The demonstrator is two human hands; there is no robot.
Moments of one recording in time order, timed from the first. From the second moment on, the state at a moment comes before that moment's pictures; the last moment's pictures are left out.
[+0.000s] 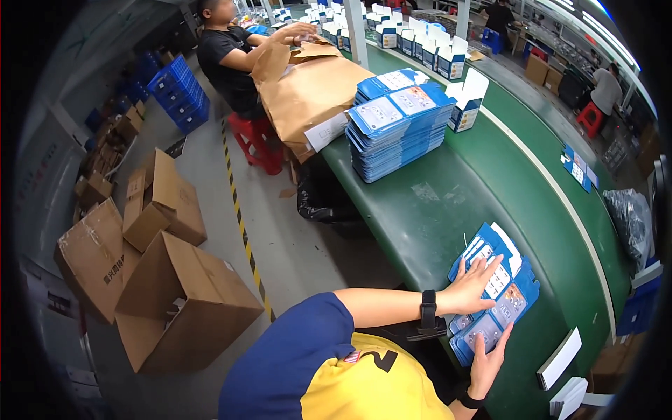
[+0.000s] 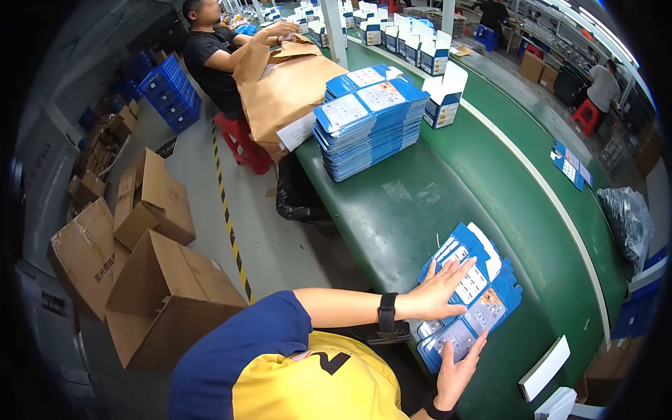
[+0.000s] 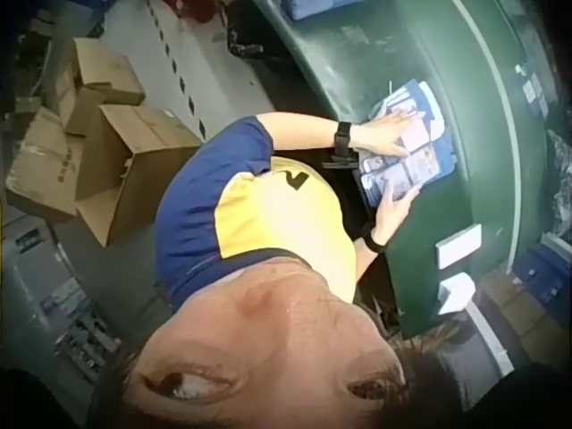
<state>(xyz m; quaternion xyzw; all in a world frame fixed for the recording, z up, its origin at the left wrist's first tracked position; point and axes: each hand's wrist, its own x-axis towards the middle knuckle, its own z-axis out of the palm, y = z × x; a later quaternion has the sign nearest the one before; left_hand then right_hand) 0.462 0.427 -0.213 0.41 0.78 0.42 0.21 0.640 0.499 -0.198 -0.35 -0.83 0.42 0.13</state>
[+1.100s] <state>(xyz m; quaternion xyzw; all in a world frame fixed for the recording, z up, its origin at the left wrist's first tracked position) 0.465 0.382 -0.149 0.22 0.36 0.83 0.38 0.644 0.441 -0.197 -0.26 -0.67 0.63 0.31</state>
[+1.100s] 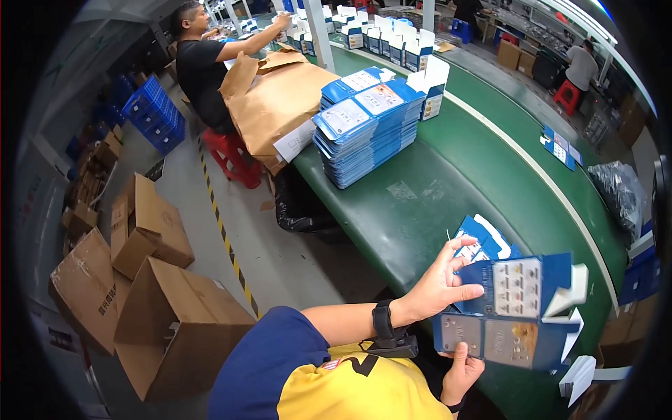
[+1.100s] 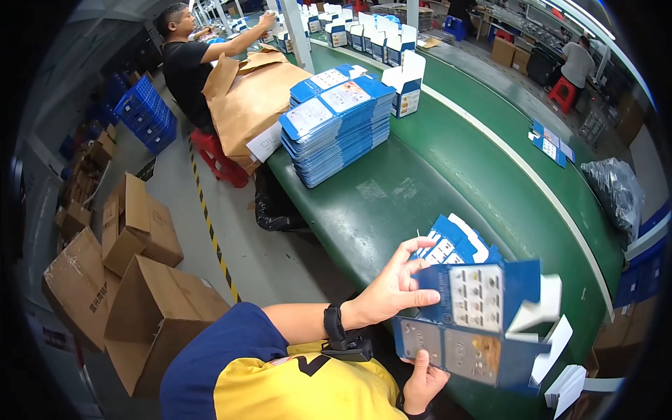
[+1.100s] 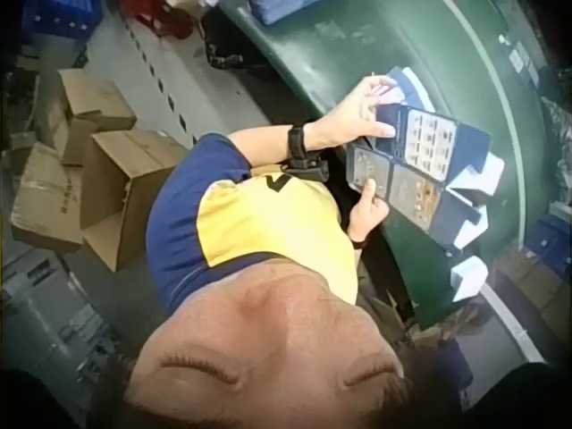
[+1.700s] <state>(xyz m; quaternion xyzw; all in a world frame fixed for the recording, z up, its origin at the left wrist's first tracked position) 0.315 0.290 -0.072 0.21 0.68 0.41 -0.58 0.730 0.505 -0.207 -0.54 -0.57 0.36 0.51</state>
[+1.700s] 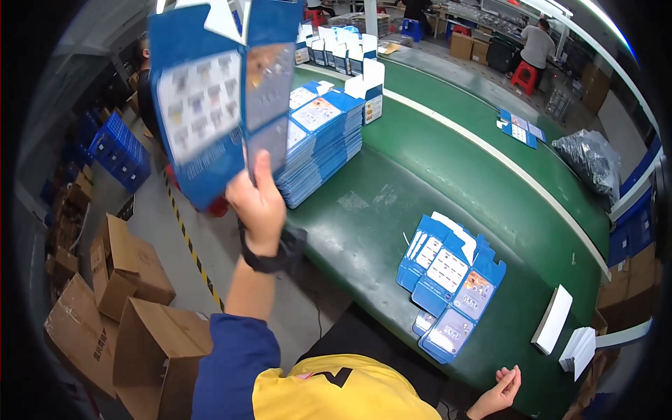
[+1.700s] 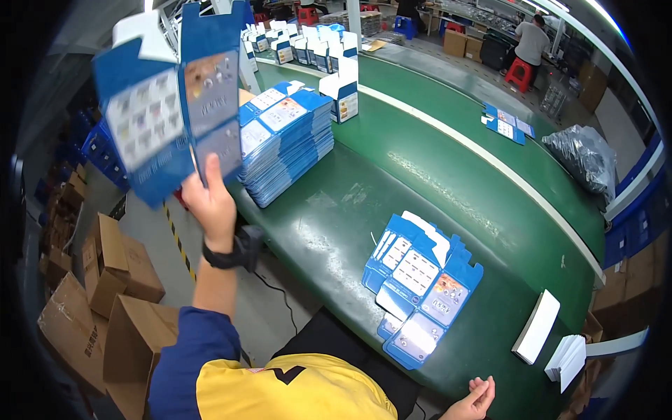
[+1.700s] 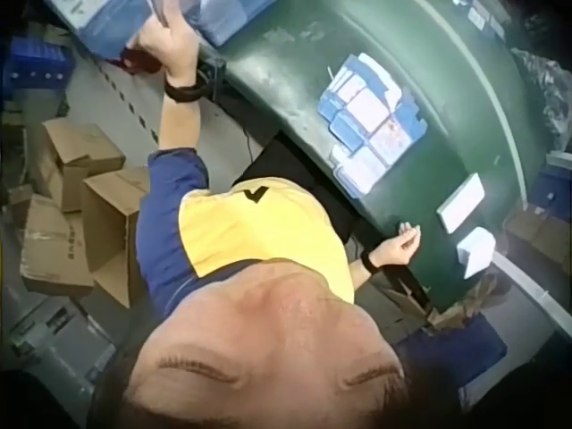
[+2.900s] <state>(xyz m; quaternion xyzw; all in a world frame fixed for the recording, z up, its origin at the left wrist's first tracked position) 0.133 0.434 -0.015 0.25 0.92 -0.01 -0.30 0.727 0.512 -0.228 -0.51 -0.72 0.04 0.47</state>
